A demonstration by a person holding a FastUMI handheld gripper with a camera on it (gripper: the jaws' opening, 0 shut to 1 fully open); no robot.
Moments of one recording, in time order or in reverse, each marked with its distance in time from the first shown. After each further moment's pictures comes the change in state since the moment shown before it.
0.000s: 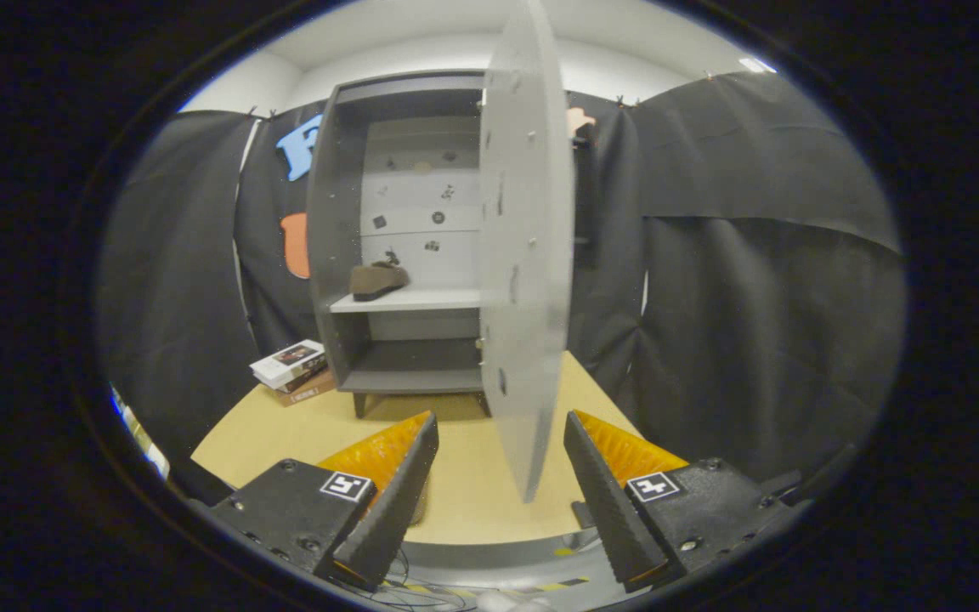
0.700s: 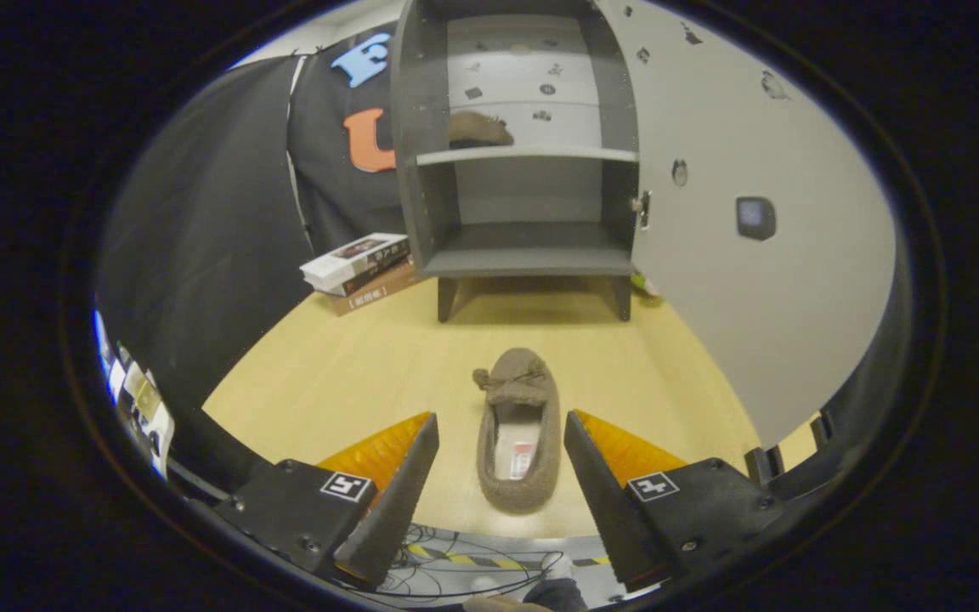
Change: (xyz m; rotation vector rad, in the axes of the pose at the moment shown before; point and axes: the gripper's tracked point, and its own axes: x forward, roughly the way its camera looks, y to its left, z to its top) arm 0.143 0.152 -0.178 -0.064 0.322 0.208
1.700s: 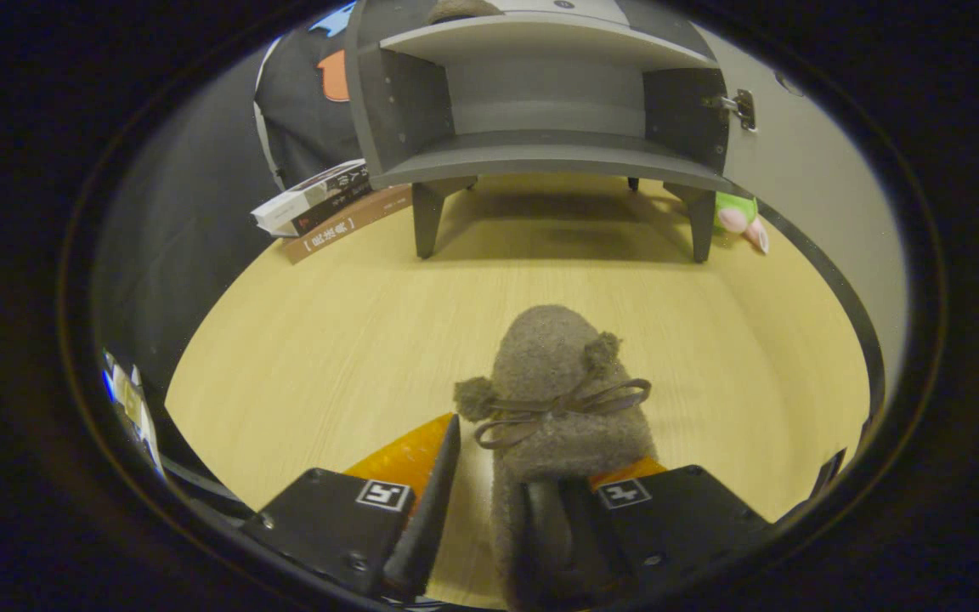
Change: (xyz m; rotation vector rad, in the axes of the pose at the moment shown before) arm 0.152 0.006 -0.023 0.043 0.212 0.010
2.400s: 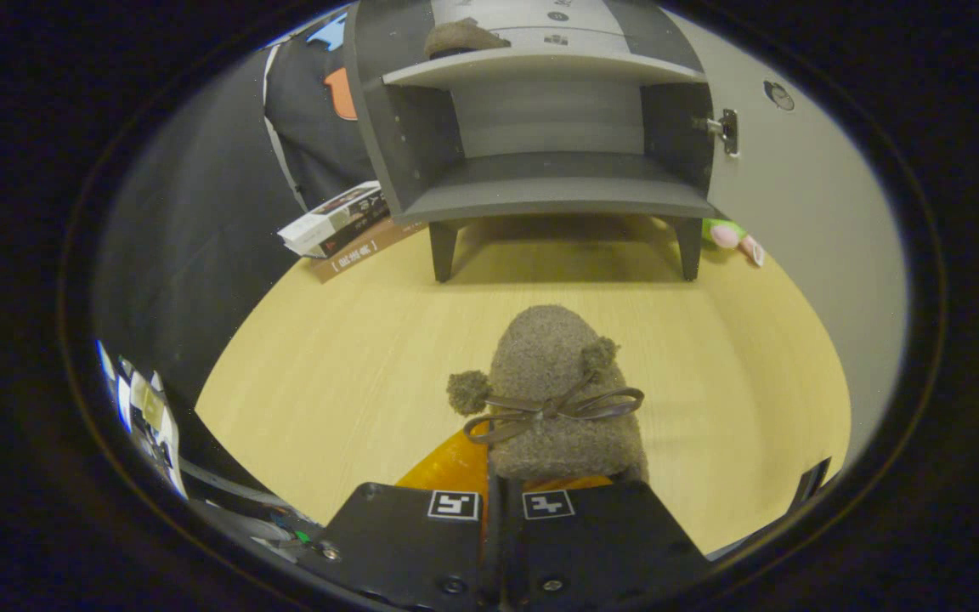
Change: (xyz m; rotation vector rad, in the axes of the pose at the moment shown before) arm -0.068 0.005 0.030 -0.008 -0.044 0.079
